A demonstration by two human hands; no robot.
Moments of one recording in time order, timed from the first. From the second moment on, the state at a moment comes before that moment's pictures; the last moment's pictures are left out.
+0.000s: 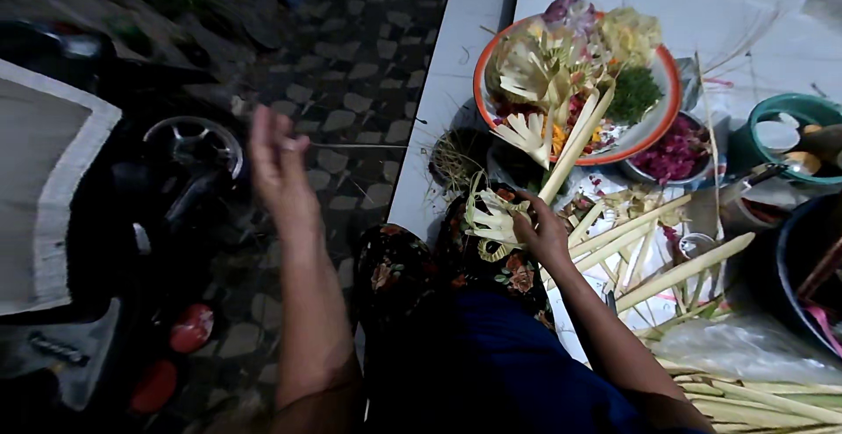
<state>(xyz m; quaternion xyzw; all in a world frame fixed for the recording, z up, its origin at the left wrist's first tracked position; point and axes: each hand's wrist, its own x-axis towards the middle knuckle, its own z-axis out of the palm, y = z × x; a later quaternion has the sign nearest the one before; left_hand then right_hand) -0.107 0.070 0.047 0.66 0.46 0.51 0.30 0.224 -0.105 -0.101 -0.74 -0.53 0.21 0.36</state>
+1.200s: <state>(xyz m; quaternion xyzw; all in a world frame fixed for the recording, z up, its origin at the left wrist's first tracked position) 0.035 0.034 -0.031 0.72 0.35 0.14 0.58 0.230 -0.066 -0.052 -0.56 -0.41 0.49 0.53</state>
